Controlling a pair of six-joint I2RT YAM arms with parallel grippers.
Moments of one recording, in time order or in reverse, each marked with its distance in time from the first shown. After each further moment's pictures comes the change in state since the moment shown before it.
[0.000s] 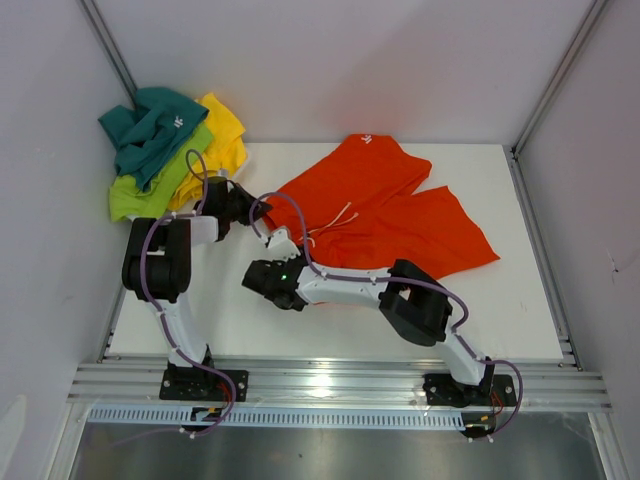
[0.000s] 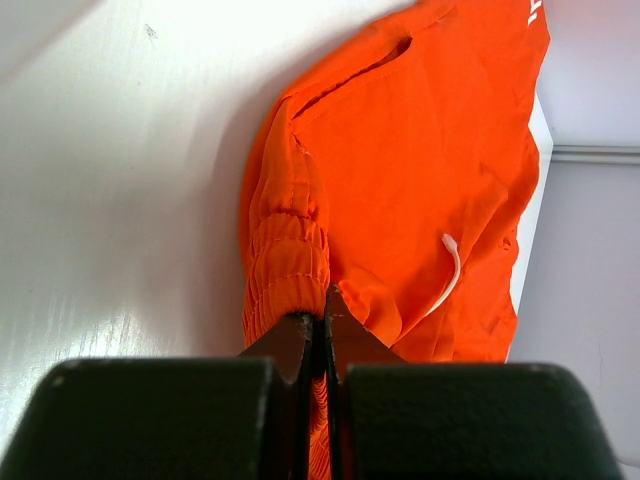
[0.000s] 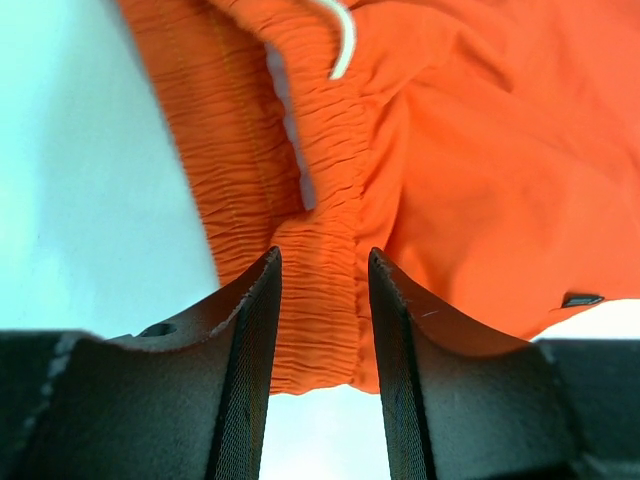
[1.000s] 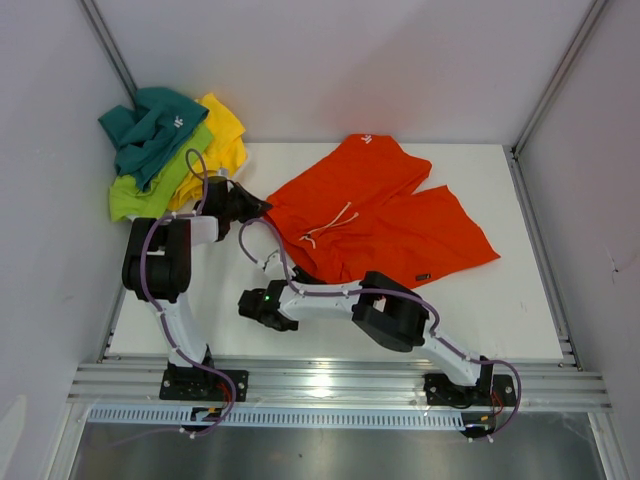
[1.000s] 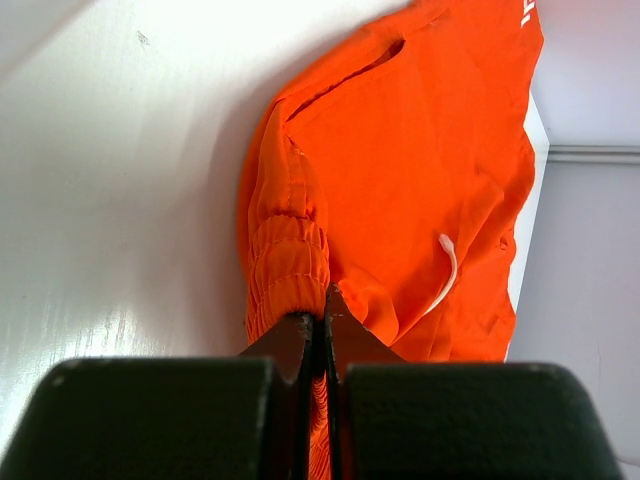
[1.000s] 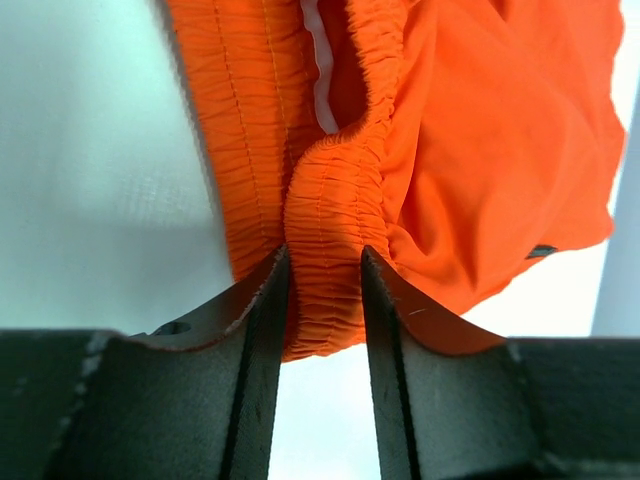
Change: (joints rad) left arm -0.001 0.000 0.000 0.013 0.001 -0.001; right arm 0.076 0.172 0.086 -0.243 0.092 0.129
